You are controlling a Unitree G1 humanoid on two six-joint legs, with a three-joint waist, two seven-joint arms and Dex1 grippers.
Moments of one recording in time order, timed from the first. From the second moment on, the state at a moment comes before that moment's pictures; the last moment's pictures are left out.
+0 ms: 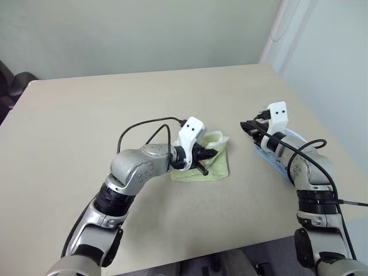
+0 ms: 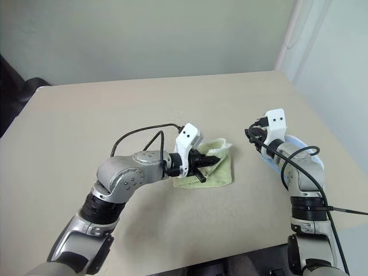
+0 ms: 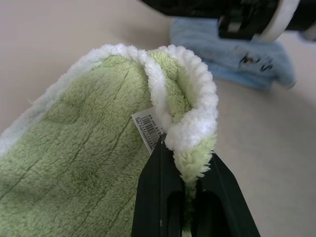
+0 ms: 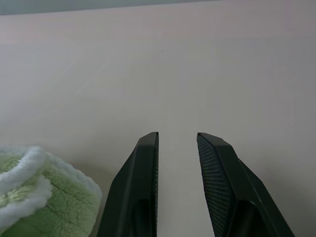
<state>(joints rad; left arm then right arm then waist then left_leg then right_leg) -0.68 0.40 -0.28 -0.22 -0.71 1.06 -0.32 -0.59 -0.37 -0.14 -0.01 0.31 0.77 0.40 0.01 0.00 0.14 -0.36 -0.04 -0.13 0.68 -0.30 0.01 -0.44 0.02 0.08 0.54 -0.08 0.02</state>
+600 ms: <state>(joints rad) -0.65 0.30 -0.12 -0.23 -0.74 1.18 -0.34 -0.60 -0.37 -0.14 -0.01 0.31 0.77 0.40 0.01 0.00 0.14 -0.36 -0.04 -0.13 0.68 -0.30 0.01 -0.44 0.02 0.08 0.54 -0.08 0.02</state>
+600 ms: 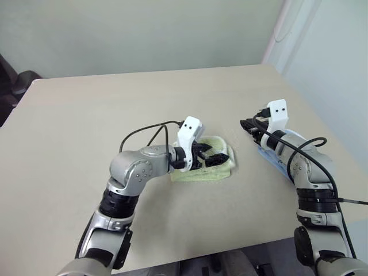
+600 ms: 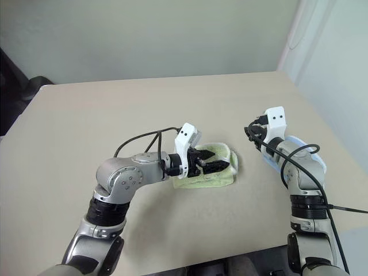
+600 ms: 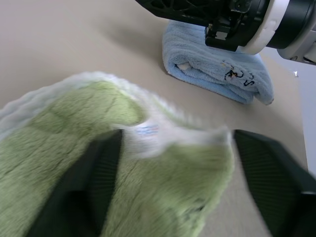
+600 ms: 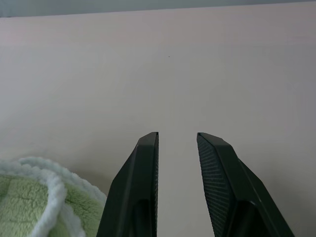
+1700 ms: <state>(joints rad) -0.53 0.61 -0.07 -0.06 -0.52 0.73 -0.85 -0.52 -0.42 0.00 -0.28 0.44 0.82 0.59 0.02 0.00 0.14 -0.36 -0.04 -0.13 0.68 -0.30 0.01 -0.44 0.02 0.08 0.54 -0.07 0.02</state>
